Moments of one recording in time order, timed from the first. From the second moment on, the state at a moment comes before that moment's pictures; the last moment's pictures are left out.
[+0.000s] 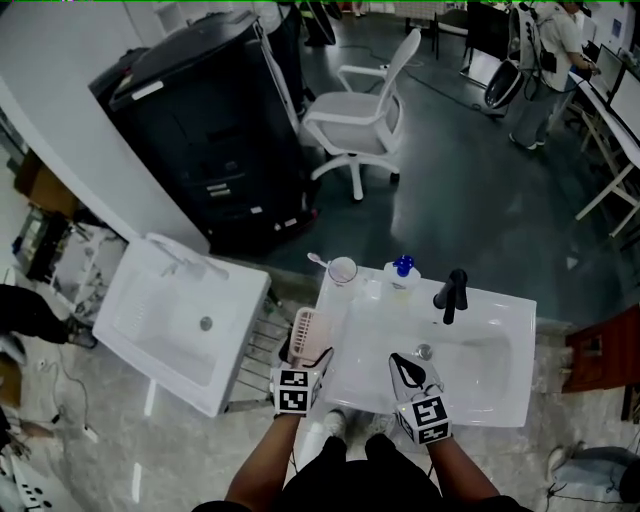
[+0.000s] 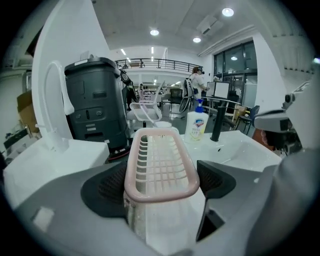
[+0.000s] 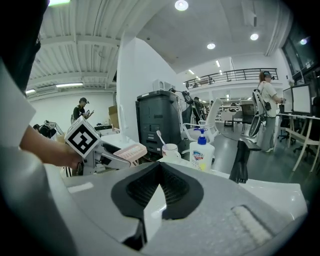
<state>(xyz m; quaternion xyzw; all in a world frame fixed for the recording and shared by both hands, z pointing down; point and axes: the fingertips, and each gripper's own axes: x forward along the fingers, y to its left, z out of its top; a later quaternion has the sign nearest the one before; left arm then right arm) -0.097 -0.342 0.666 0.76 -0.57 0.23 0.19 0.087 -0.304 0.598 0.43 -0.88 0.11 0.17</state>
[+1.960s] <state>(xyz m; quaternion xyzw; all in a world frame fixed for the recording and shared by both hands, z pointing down) -0.050 -0.388 0.485 0.83 -0.54 0.07 0.07 0.116 -0.367 0.444 0.50 -0.86 -0.08 0.06</state>
